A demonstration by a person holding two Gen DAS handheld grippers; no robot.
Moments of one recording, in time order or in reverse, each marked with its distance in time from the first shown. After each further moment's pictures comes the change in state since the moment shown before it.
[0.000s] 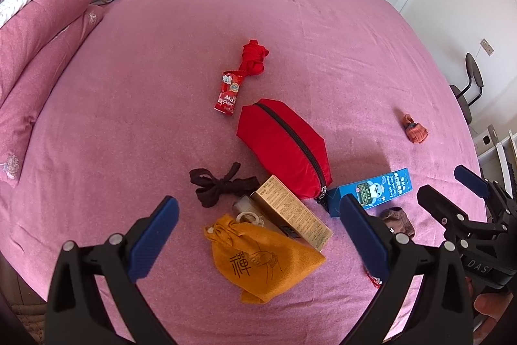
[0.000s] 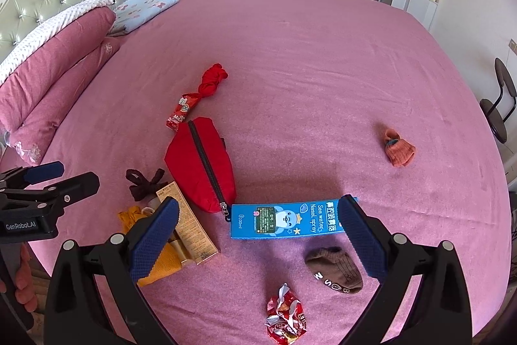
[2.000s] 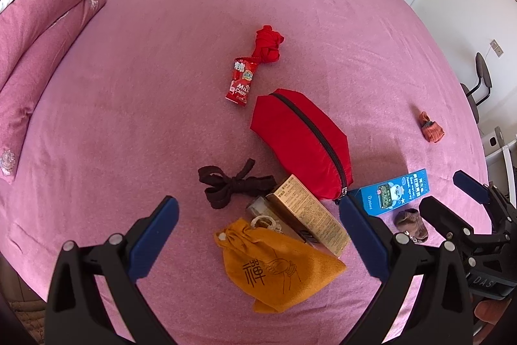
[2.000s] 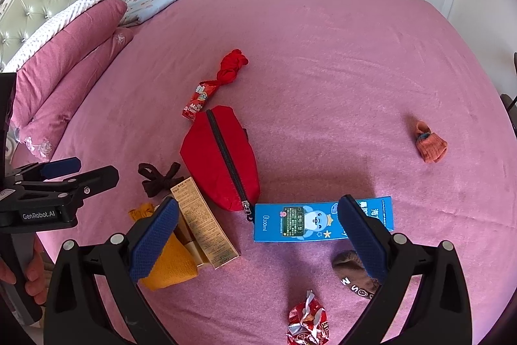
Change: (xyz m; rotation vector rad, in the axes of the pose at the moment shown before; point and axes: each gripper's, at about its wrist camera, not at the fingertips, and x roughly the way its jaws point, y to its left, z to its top) left arm 0.033 0.020 0.005 -0.025 0.051 0.018; right arm 0.034 0.011 0.003 -0.005 0.052 0.085
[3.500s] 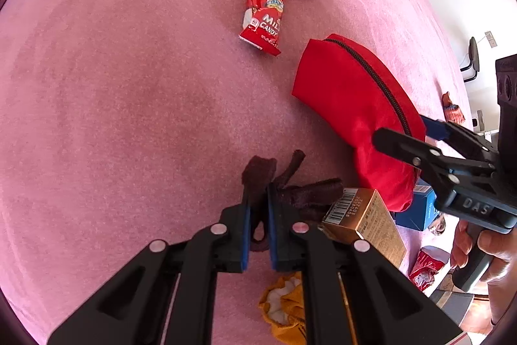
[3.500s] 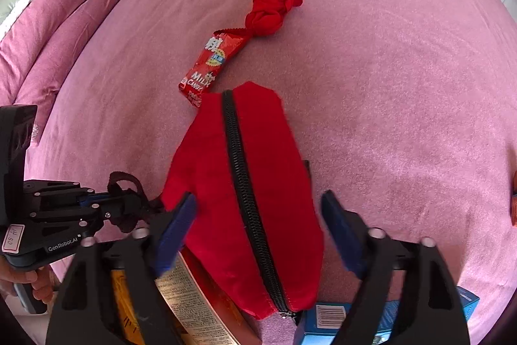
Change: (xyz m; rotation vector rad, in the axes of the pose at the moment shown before) left arm 0.142 0.065 0.022 -0.011 0.268 -0.196; right arm 0.173 0.031 0.059 -0.082 0.268 0.141
